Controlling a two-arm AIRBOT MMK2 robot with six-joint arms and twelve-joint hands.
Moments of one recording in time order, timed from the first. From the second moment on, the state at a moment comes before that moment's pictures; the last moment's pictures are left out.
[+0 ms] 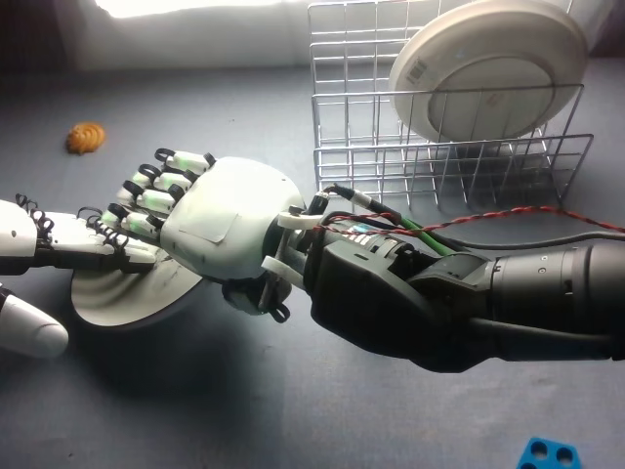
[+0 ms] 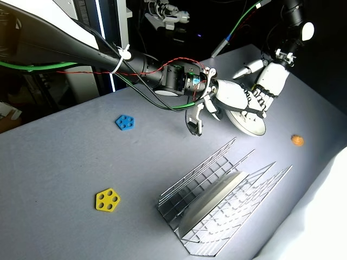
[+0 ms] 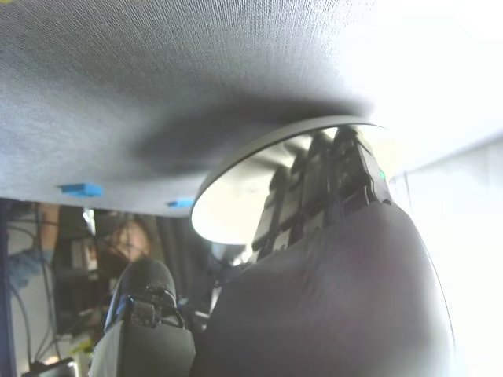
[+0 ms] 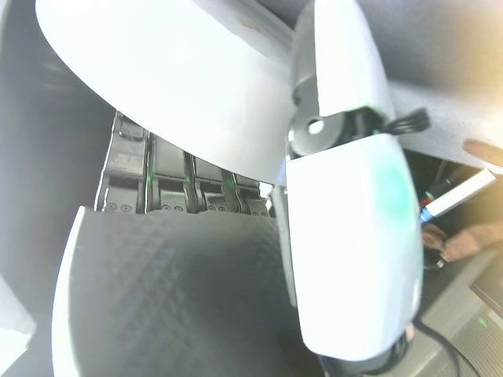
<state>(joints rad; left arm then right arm) 1.06 -1.14 1.89 1.25 -1.13 -0.49 -0.40 -1.70 1.29 0.50 0.52 -1.81</state>
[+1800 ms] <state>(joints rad) 0.73 -1.09 1.95 1.44 -1.12 -0.54 -0.40 -1.65 1.24 0.49 0.57 -1.79</state>
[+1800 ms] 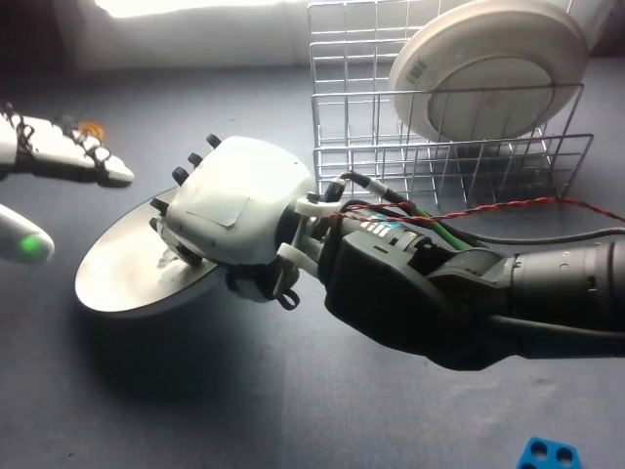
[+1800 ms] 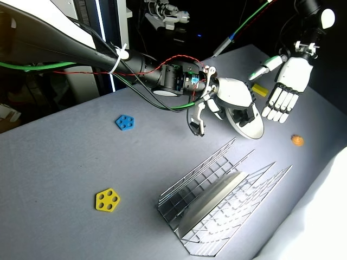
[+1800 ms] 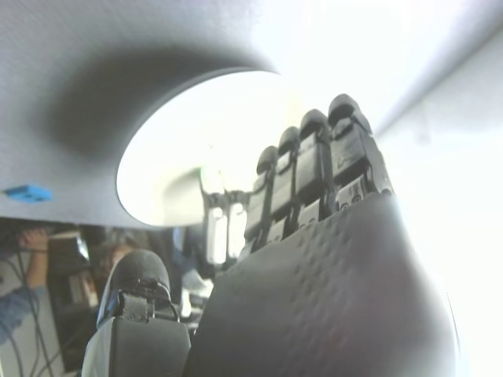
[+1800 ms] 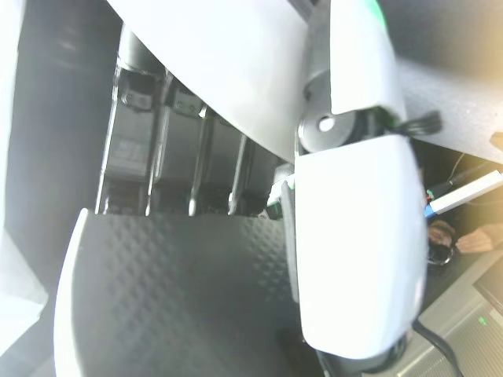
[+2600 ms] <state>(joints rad) 0.56 -1.05 1.93 1.53 -1.15 -0.55 -0.37 -1.43 0.99 0.53 0.53 -1.75</state>
